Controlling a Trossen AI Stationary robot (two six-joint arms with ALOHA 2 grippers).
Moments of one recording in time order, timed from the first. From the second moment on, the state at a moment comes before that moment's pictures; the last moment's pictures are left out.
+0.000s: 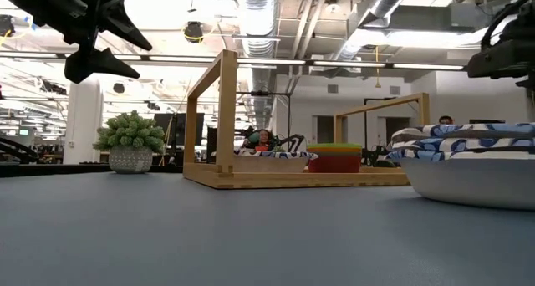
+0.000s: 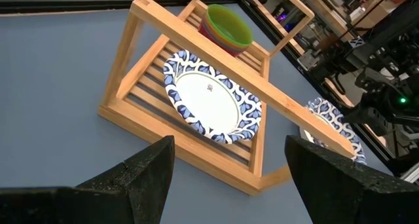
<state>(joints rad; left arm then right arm) -0.06 0.48 0.48 -0.41 -0.43 -0.83 0.58 1.48 0.93 -1.11 0.01 2.08</state>
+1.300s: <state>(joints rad) -0.06 0.48 0.48 -0.44 -0.43 -0.85 0.14 1.32 1.19 -1.16 0.26 1.45</state>
